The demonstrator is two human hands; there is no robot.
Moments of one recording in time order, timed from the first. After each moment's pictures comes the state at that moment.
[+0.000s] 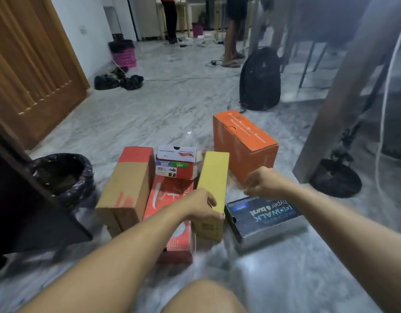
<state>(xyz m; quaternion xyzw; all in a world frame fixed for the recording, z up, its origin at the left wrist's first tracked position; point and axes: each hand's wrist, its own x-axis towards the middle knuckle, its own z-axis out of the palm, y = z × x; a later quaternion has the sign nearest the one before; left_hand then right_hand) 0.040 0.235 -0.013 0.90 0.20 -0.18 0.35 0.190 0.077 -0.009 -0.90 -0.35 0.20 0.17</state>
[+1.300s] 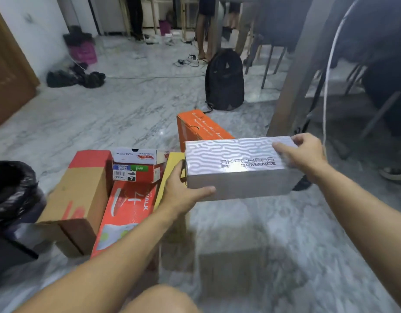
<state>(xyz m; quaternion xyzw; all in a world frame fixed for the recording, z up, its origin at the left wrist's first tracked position) 0.070 0.172 -0.007 0.75 0.19 0.17 0.61 0.264 -0.050 0.031 -0.90 -0.03 -0.06 0.44</state>
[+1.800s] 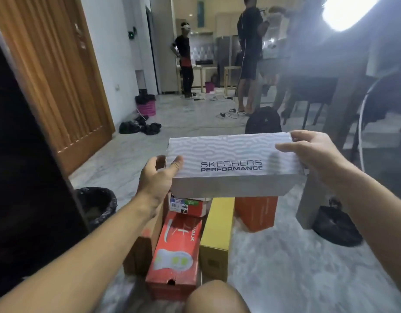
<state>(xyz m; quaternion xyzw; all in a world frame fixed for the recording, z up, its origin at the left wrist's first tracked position) -0.047 0.253 0.141 0.67 0.26 0.35 0.60 0.149 0.016 0.189 -0.75 -0.24 0.05 0.61</state>
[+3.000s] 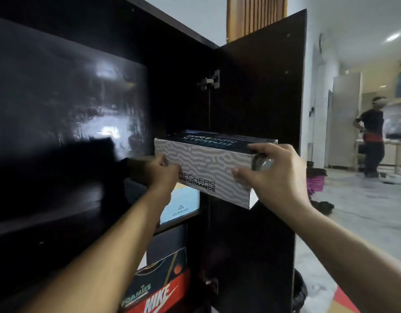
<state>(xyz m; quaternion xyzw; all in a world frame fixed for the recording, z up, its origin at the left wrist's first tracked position) -0.451 0.418 0.331 0.48 0.44 0.70 0.29 -0.260 0.307 0.336 -0.51 -0.60 -0.10 0.60</state>
